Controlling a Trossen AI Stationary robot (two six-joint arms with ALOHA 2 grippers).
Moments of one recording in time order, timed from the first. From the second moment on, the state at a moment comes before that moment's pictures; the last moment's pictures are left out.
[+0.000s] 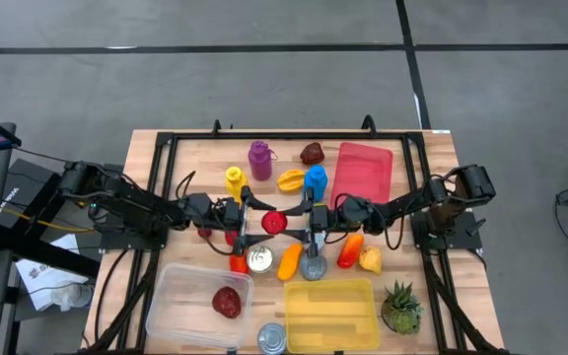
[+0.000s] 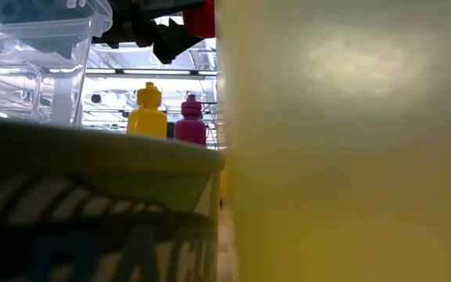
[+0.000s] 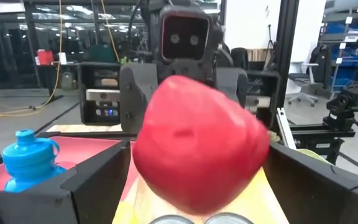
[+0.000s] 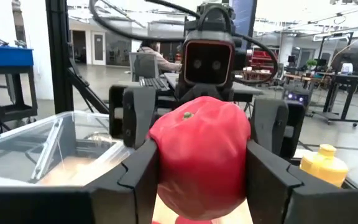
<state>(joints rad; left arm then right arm) -0.12 1.38 0.47 1.00 -0.07 0.02 0.15 1.68 0.76 1.03 0.09 -0.07</state>
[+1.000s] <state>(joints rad) -0.12 1.38 0.47 0.98 -0.09 0.03 0.14 1.68 0.78 0.98 0.05 -0.05</state>
